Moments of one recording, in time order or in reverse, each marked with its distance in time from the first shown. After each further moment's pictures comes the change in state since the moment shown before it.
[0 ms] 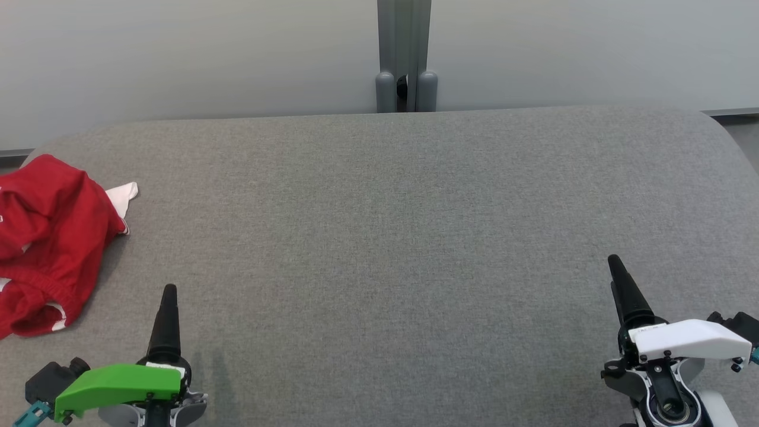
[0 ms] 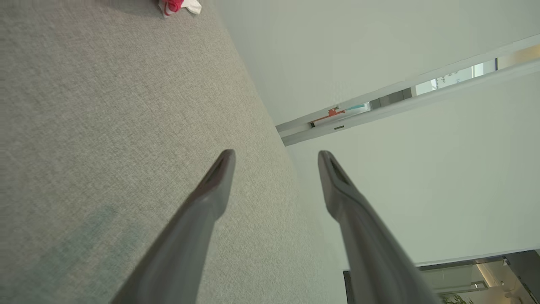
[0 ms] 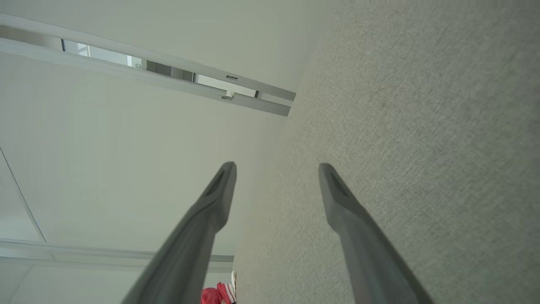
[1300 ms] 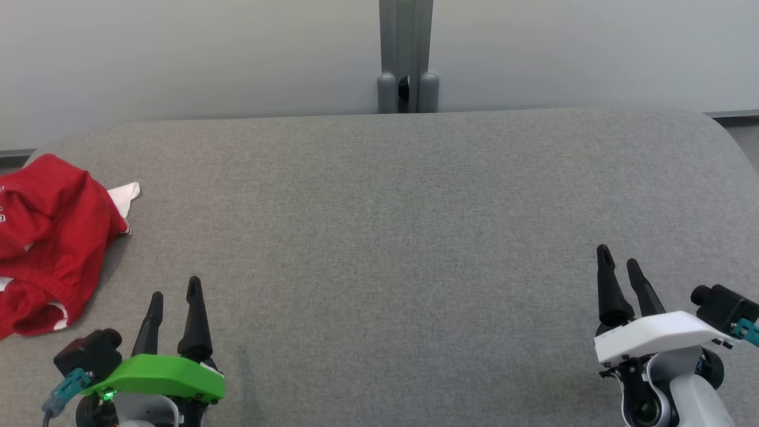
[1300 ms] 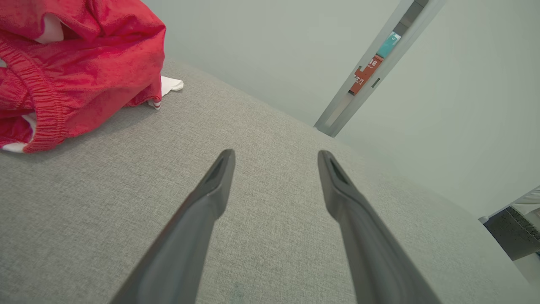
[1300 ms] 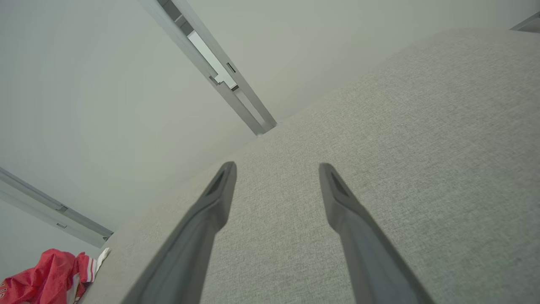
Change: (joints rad) left arm 0.002 0.031 -0.095 -0.031 0.617 0.055 -0.133; right arm -0.013 0.018 0.008 -0.009 -0.671 0.000 -0.135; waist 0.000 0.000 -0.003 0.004
